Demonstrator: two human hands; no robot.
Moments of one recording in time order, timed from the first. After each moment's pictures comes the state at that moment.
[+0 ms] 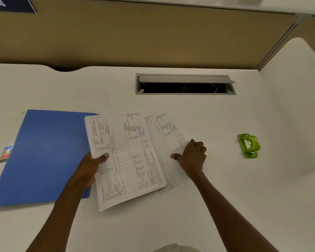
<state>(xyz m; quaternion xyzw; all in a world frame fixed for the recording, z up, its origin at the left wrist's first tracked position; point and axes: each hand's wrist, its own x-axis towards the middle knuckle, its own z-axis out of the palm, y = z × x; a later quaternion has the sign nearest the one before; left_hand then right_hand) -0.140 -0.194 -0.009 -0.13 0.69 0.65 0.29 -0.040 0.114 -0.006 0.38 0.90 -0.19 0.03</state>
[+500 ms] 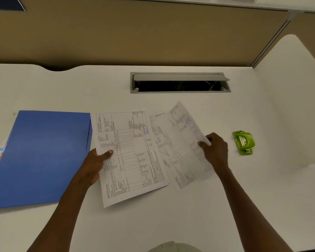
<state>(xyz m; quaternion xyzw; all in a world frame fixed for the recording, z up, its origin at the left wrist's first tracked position) -0.141 -0.163 -0.010 -0.11 0.69 0.65 0.30 -0.011 0.190 0.035 0.41 0.85 -0.31 -0.07</state>
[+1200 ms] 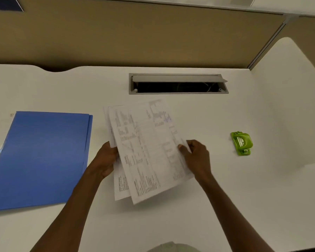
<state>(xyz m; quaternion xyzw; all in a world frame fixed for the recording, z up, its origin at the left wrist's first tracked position) -0.140 -0.120 0.013 -0.04 0.66 0.67 0.34 -0.010 0.123 0.054 0.37 0.80 -0.47 -0.07</state>
